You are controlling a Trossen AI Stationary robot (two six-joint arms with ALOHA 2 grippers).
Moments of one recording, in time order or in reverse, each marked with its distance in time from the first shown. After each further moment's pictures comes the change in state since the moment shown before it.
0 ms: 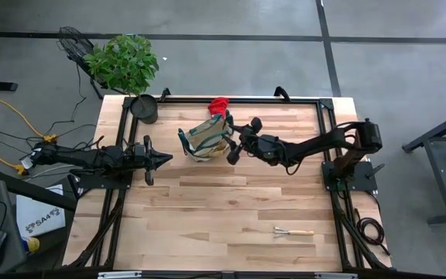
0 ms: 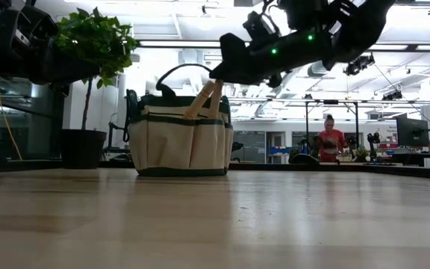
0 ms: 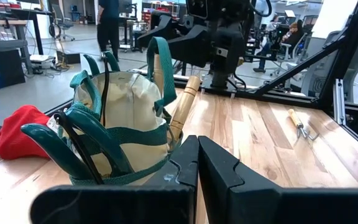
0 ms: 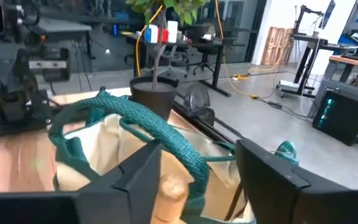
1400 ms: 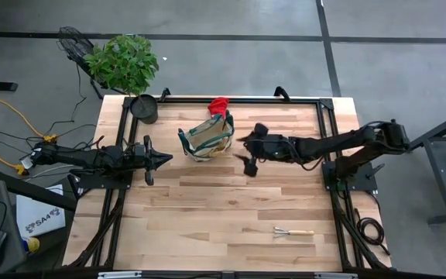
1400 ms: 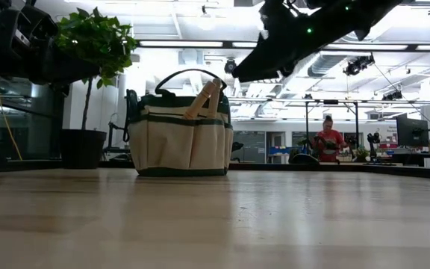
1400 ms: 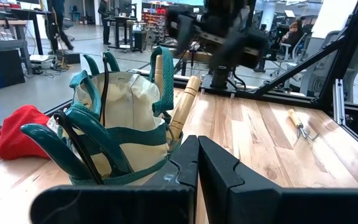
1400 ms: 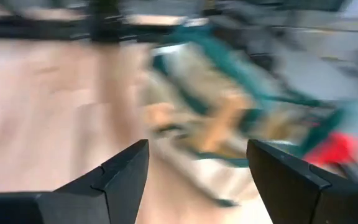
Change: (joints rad) left arm 0.000 0.000 0.000 0.000 0.001 0.000; right arm 0.035 -0.275 0.000 -0.611 -0.251 0.004
